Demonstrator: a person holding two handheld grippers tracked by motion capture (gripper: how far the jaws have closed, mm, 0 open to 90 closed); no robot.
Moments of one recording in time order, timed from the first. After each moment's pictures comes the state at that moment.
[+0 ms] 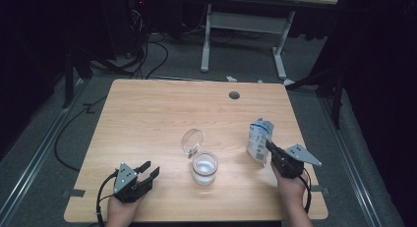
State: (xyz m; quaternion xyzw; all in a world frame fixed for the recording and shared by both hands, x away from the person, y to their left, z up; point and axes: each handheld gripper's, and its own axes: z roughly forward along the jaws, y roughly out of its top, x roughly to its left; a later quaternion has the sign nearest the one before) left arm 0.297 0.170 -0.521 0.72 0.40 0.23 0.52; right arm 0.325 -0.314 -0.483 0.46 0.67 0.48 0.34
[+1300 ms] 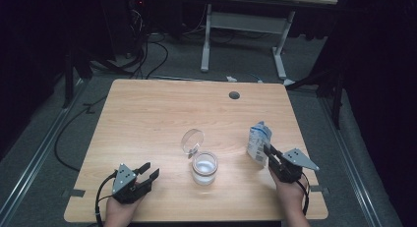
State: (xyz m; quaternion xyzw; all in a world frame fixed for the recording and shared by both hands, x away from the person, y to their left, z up) left arm 0.297 0.174 -0.525 0.73 0.39 0.22 0.52; right arm 0.315 -0.307 -0.487 0.46 0.68 0.47 0.34
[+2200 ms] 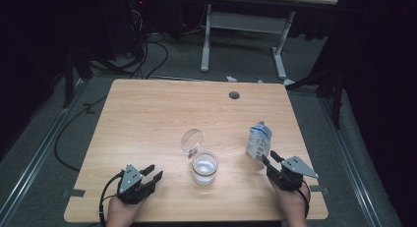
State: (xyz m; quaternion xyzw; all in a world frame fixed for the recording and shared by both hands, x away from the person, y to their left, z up) left arm 0.297 0.162 -0.526 0.76 0.37 0.21 0.49; right arm 0.295 -0.307 -0.497 0.47 0.69 0.43 0.34
